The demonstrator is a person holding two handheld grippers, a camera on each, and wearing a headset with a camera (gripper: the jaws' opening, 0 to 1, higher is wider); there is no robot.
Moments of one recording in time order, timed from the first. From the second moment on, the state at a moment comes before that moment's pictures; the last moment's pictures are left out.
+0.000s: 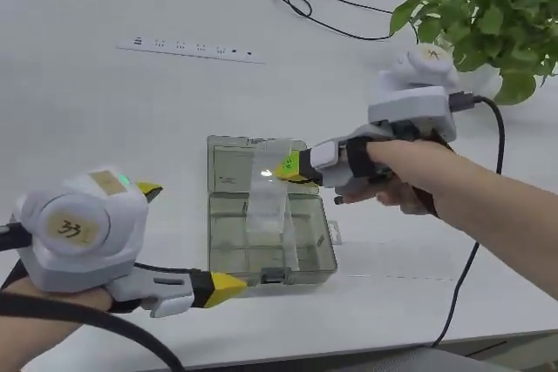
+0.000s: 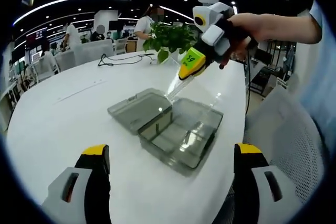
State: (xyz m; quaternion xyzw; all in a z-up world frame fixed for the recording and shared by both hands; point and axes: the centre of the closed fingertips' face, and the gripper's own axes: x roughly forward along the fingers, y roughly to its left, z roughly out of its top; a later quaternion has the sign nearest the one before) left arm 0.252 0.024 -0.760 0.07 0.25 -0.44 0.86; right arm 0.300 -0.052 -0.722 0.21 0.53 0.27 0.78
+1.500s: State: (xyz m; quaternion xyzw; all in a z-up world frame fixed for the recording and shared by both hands) left arm 0.246 0.026 -0.772 0.04 0.25 -0.43 0.87; right arm 0.282 -0.051 -0.790 0.14 0.70 0.19 0.68
